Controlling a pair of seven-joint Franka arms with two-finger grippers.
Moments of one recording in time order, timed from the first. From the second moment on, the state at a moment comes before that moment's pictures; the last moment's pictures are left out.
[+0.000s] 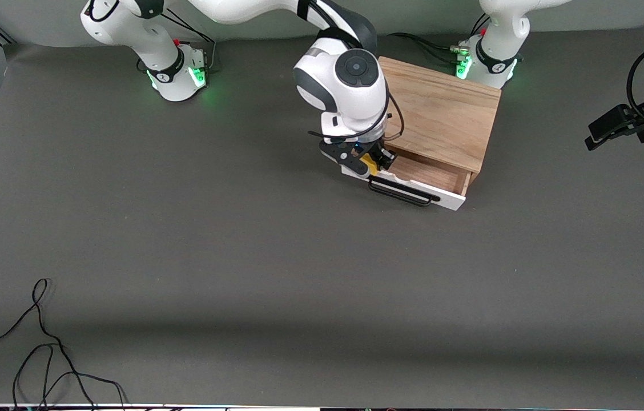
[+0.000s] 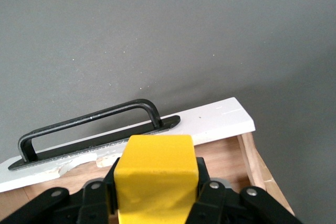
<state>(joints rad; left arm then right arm) 0.17 -0.07 -0.19 -1.58 -0.05 1.50 -0.18 0.99 0.69 -0.07 -1.23 0.16 2.00 1.57</state>
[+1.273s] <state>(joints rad) 0.17 -0.06 -0.16 -1.58 -0.05 1.49 -0.18 1.01 0.70 -0.07 -1.22 0.16 1.99 1.56</state>
